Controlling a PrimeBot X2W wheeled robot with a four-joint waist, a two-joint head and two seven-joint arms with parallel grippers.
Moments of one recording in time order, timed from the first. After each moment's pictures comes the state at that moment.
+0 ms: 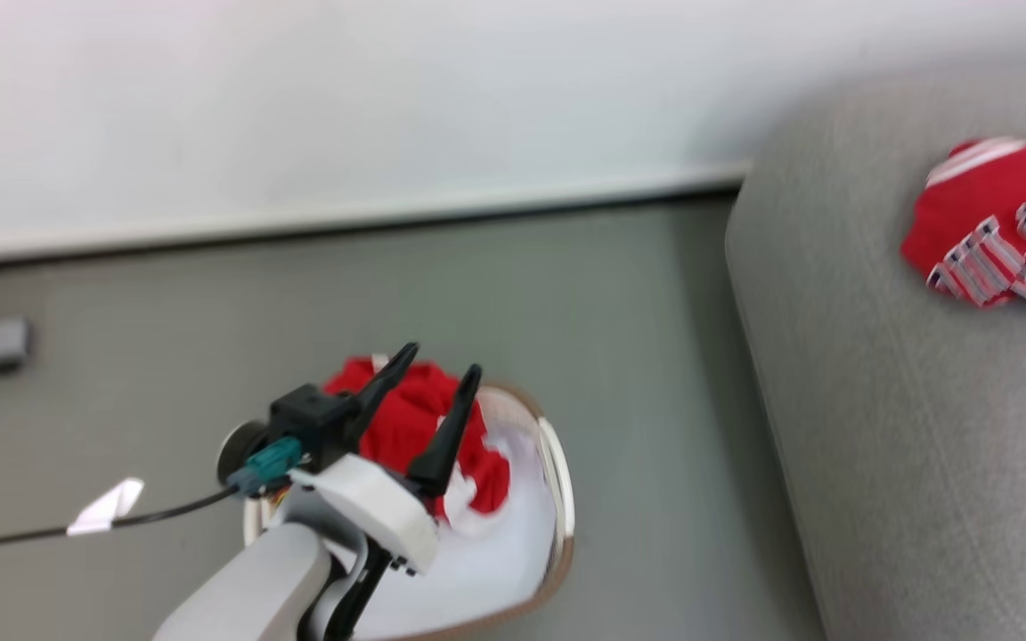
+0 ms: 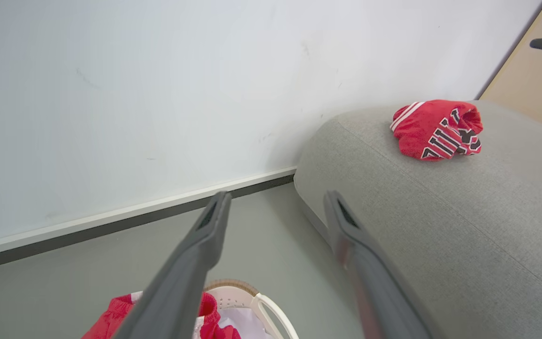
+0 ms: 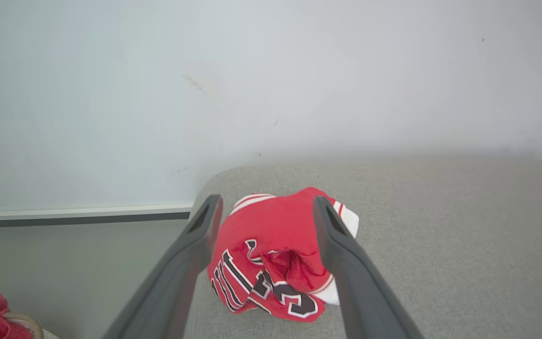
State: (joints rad) left arm -0.56 0.35 -0.77 0.32 -0.64 0.09 -0.26; right arm -0.91 -0.64 0.43 0.72 0.81 0.13 0.15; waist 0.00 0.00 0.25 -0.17
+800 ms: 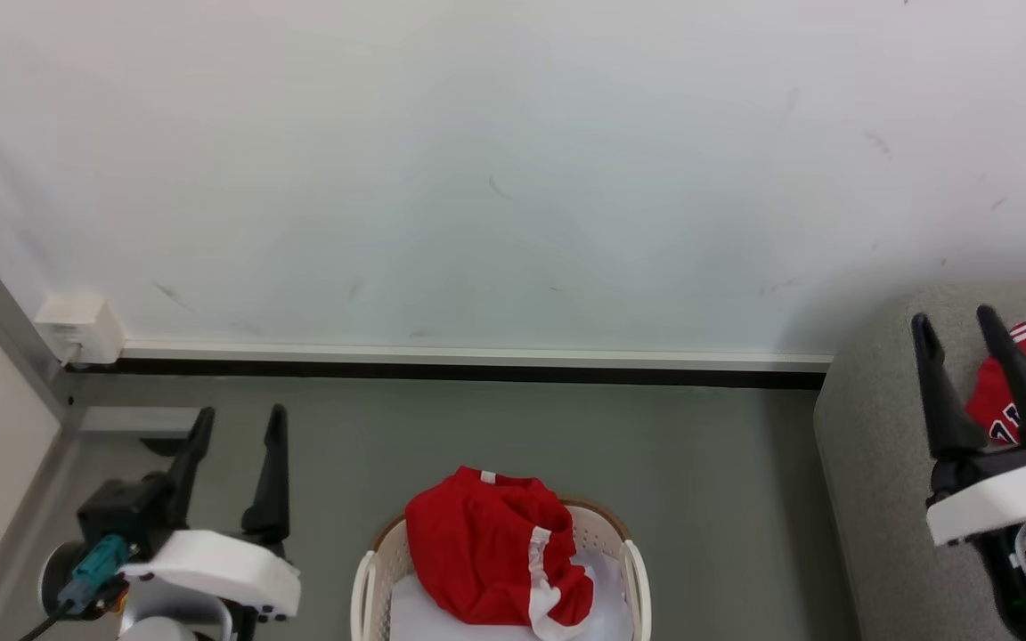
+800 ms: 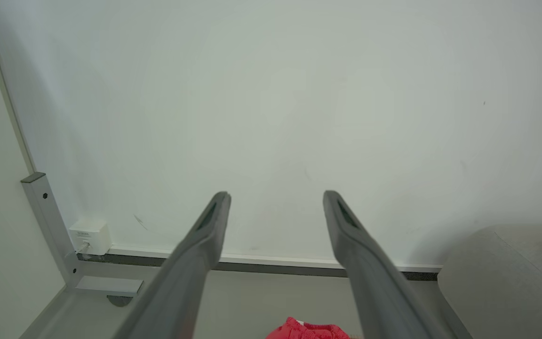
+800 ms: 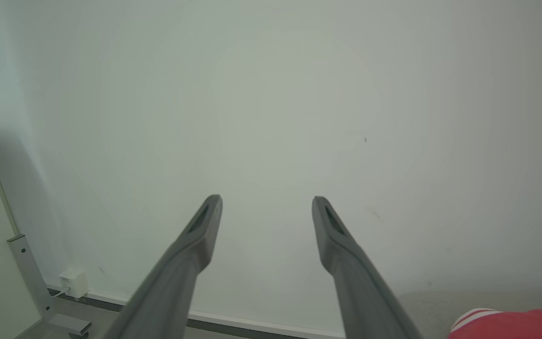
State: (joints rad) left arm -0.23 0.36 -0.36 0.20 -0.52 0.20 -0.26; right arm -0.40 -0.36 0.26 0.34 0.63 0.13 -0.24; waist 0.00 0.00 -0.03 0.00
